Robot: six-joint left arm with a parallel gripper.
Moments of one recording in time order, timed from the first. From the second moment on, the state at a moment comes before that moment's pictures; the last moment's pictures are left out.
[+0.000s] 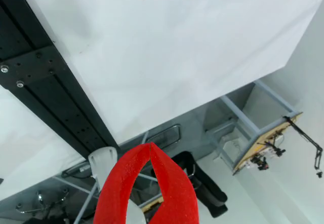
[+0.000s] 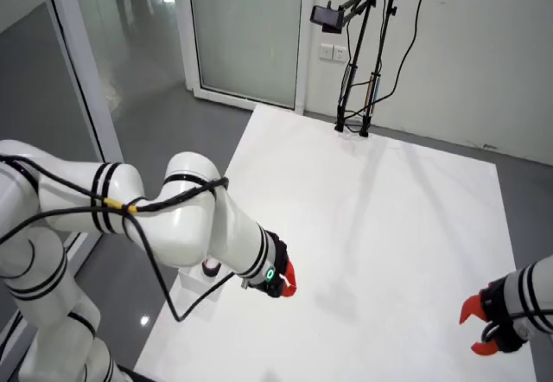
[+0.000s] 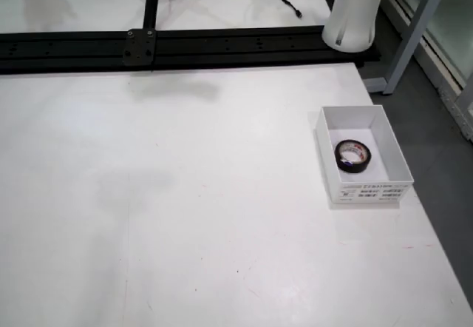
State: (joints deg) arm -77.2 7.2 79.7 16.6 62.8 -69.2
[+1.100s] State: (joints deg) arm -71.7 7.8 79.0 11.2 69.4 -64.6
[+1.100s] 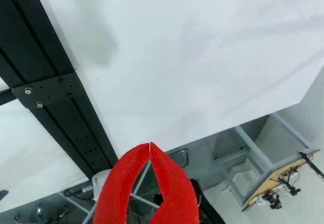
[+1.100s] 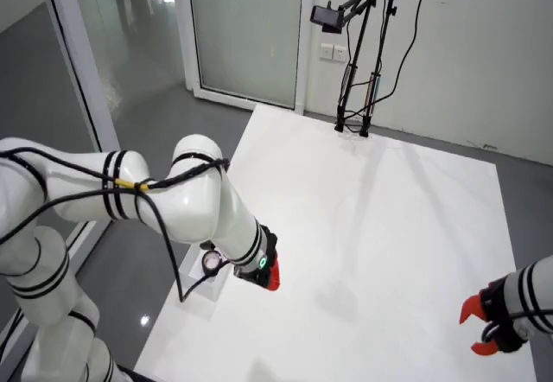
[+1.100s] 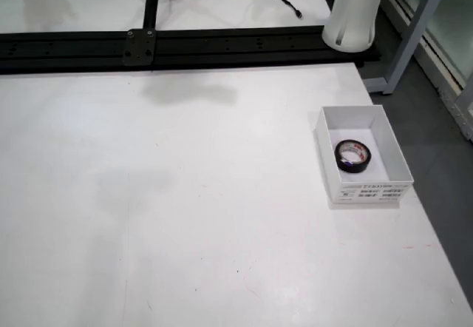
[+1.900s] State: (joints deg) arm -69.4 8.0 79.0 10.7 70.1 -64.4
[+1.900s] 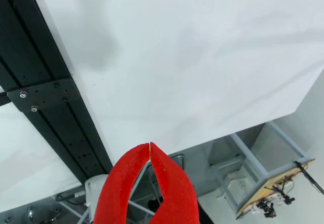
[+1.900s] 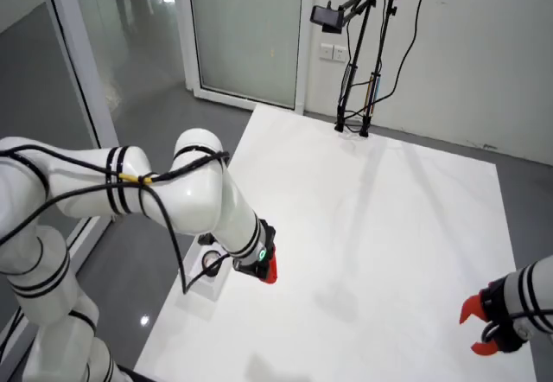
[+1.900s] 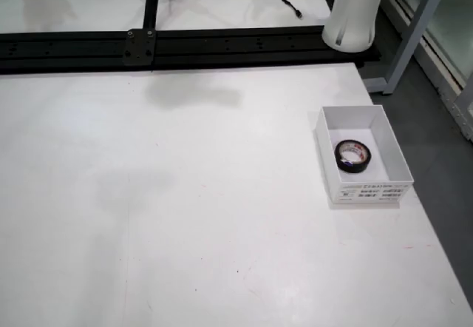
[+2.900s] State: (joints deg) arm -66.8 8.0 79.0 10.9 70.2 -64.3
